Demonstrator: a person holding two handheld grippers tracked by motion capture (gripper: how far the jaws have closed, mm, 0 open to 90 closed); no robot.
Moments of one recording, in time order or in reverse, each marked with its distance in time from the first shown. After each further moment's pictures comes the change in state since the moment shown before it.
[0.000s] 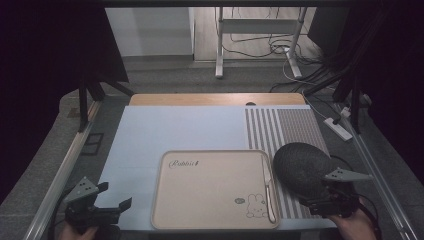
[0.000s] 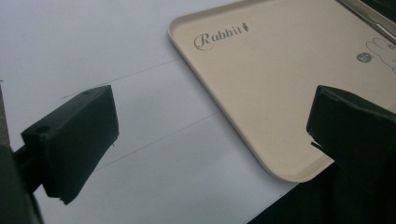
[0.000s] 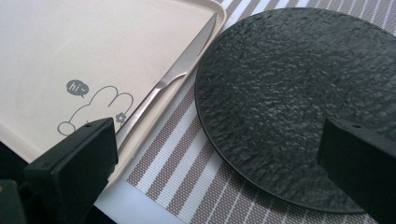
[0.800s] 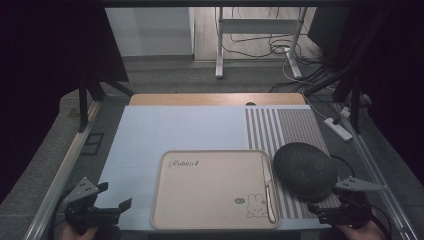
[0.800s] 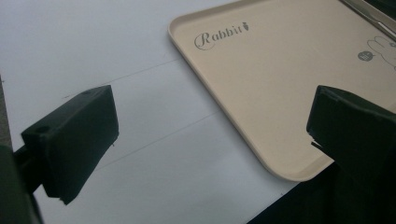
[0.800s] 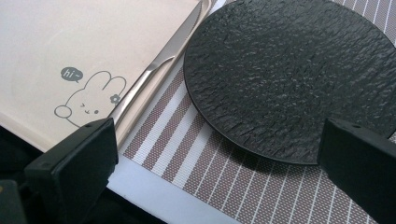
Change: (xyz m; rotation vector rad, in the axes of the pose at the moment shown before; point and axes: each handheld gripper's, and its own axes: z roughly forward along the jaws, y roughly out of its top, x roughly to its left) left arm -0.001 0.000 0.000 0.001 0.004 0.007; right arm 0.000 -0.017 -0.022 0.003 -0.045 0.026
